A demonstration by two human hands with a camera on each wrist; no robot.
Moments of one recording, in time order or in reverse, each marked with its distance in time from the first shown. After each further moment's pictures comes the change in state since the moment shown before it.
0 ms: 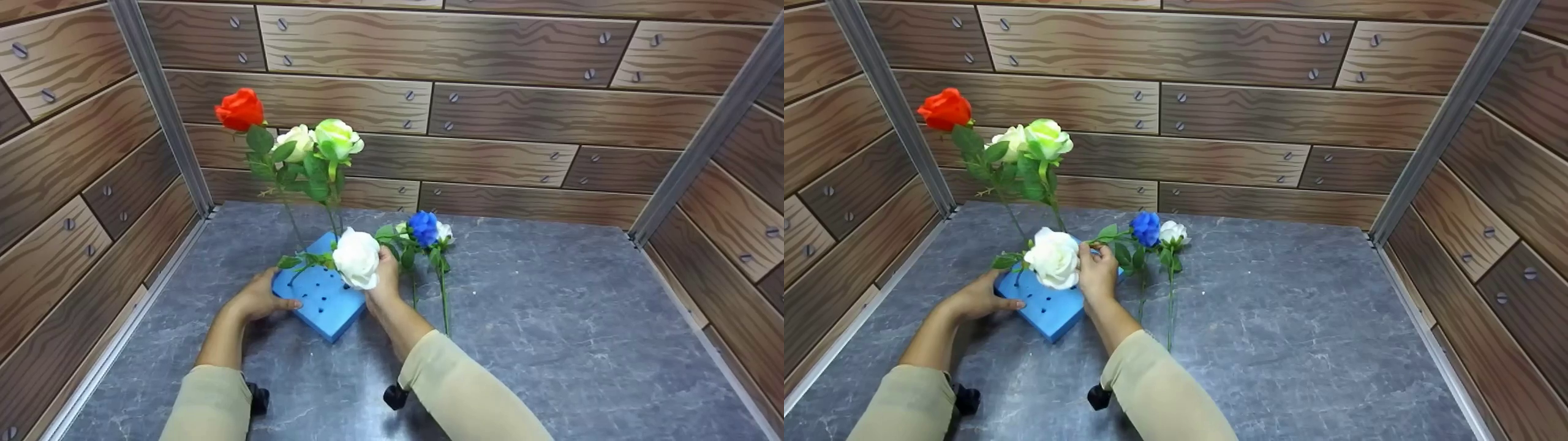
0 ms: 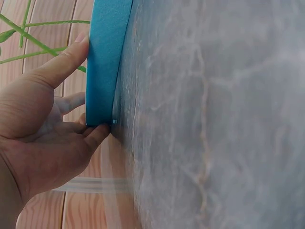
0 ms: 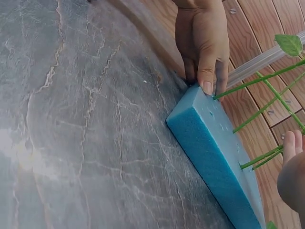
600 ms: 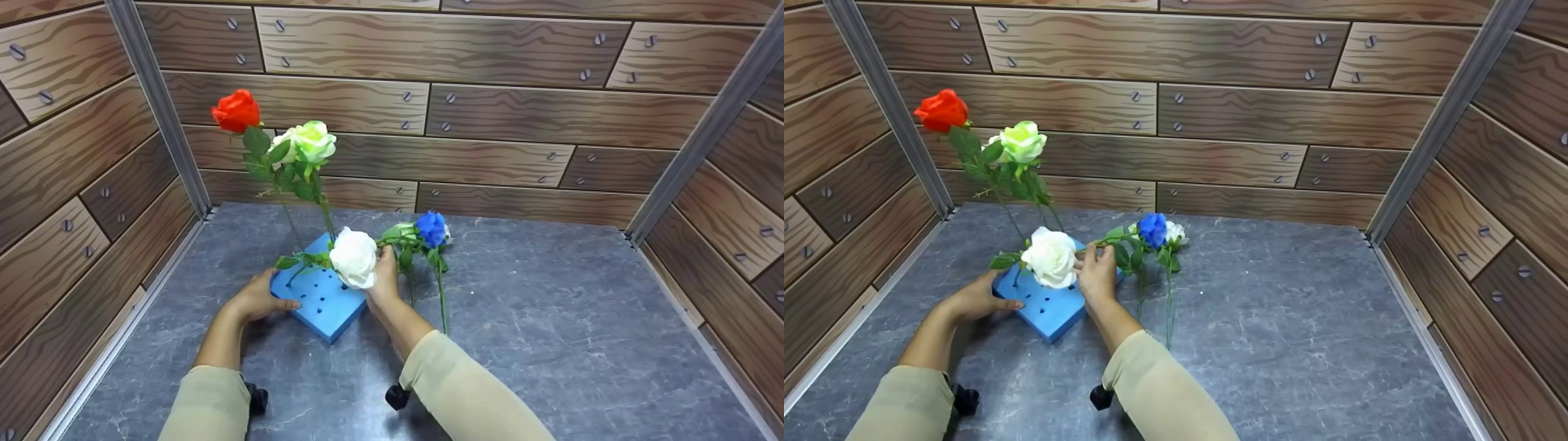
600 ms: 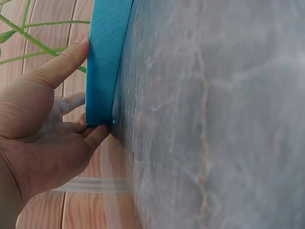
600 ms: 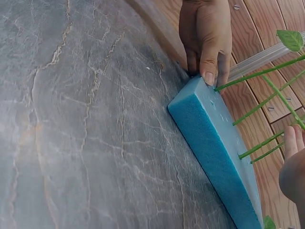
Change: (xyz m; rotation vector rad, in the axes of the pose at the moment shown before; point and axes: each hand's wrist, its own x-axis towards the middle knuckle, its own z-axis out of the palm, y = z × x) left_hand 0.003 -0.003 -0.001 -0.015 -0.019 -0.012; right_hand -0.001 -0.003 -0.003 -0.107 -0.009 -0.078
